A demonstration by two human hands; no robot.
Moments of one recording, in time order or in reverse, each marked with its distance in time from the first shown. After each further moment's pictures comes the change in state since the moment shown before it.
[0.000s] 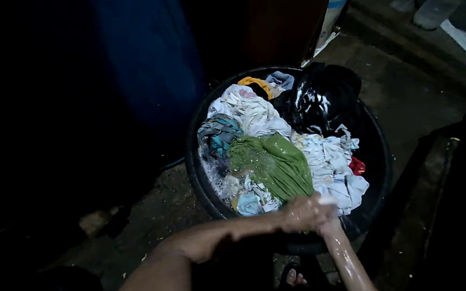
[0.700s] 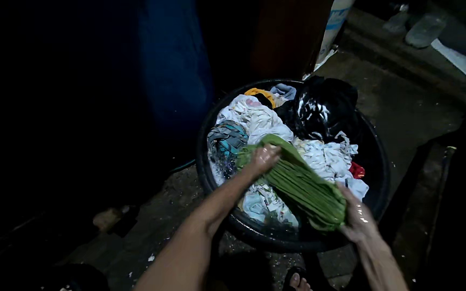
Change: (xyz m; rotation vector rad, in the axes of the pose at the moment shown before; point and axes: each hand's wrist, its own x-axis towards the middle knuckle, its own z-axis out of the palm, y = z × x) left_hand 0.024 -0.122 -0.086 0.295 0.241 -0.370; right_hand -0.056 -0.088 0.165 -0.424 0.214 -0.044
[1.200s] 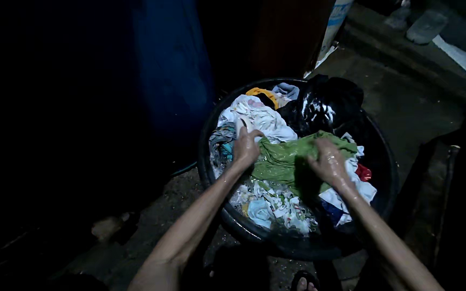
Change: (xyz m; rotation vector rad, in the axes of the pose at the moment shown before) left_hand -0.028 -0.010 -0.089 -0.267 0.192 -0.296; right_hand 0.124 -0.027 0.051 -1.493 -0.127 -0.661
